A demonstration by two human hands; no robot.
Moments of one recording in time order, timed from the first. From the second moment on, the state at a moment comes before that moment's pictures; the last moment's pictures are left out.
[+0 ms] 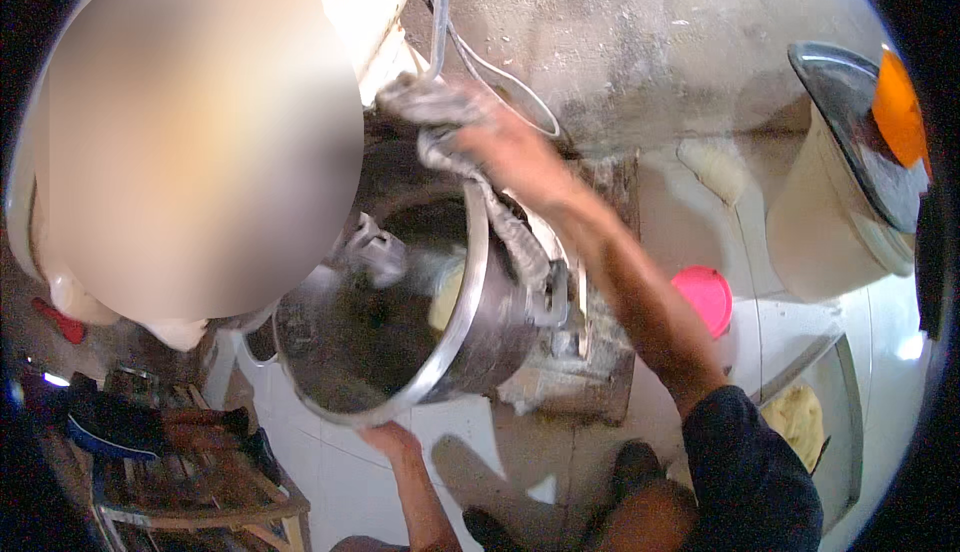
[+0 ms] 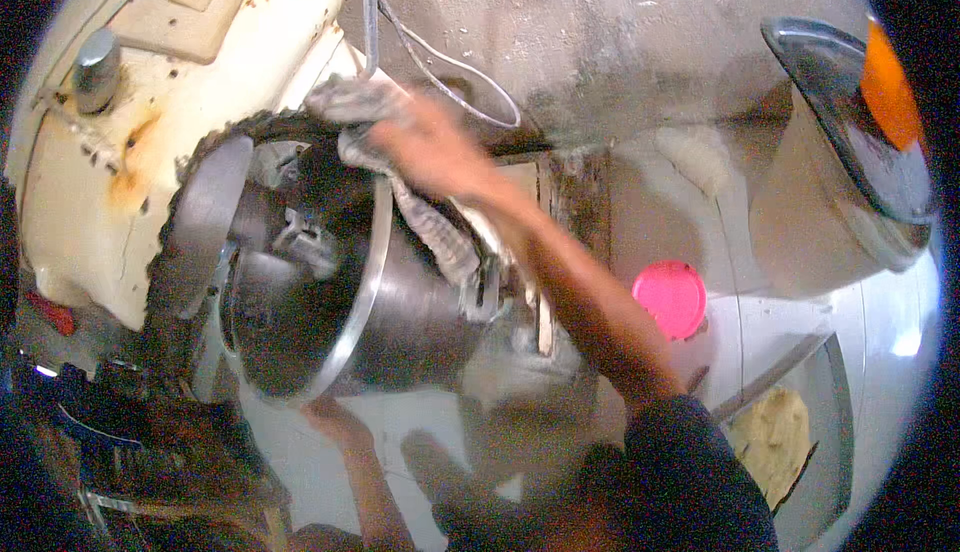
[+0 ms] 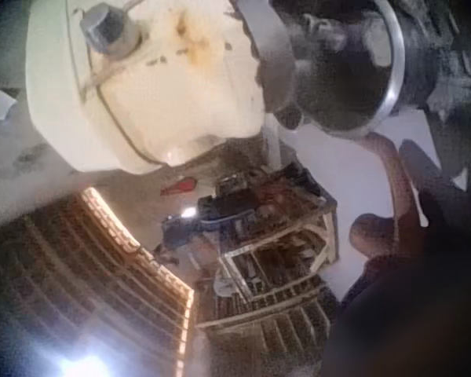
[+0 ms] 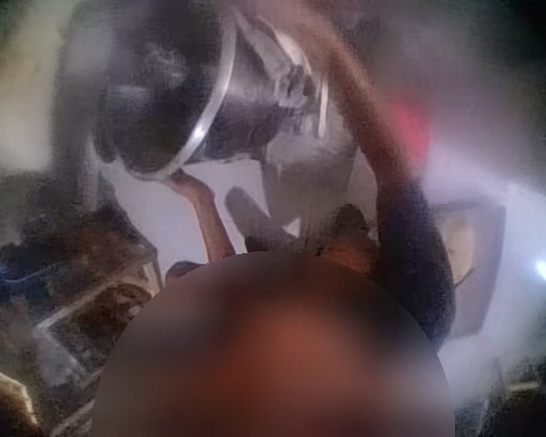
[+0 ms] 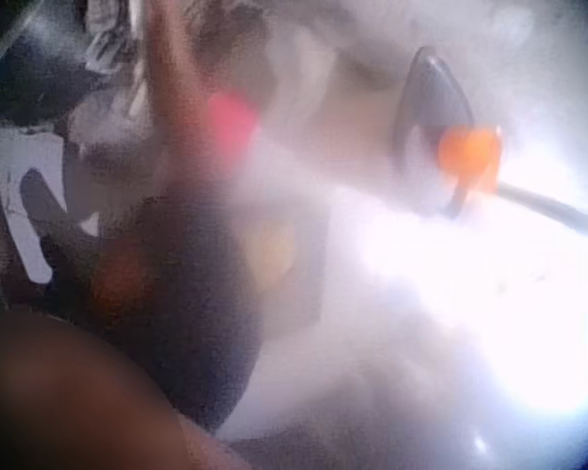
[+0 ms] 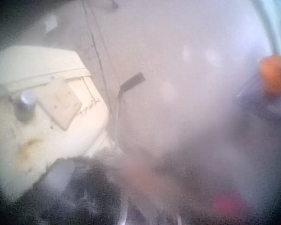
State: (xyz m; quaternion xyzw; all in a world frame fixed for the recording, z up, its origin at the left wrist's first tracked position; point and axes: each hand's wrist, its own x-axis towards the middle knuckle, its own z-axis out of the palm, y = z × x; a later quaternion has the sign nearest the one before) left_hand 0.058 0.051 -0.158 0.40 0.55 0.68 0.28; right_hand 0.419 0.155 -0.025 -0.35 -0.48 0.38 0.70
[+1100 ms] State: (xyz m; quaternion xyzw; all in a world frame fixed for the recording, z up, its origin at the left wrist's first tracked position) left_hand 0.089 0.076 -0.133 0.56 0.36 0.61 0.42; right_hand 0.204 0.002 0.014 -0.32 -0.79 0.06 0.52
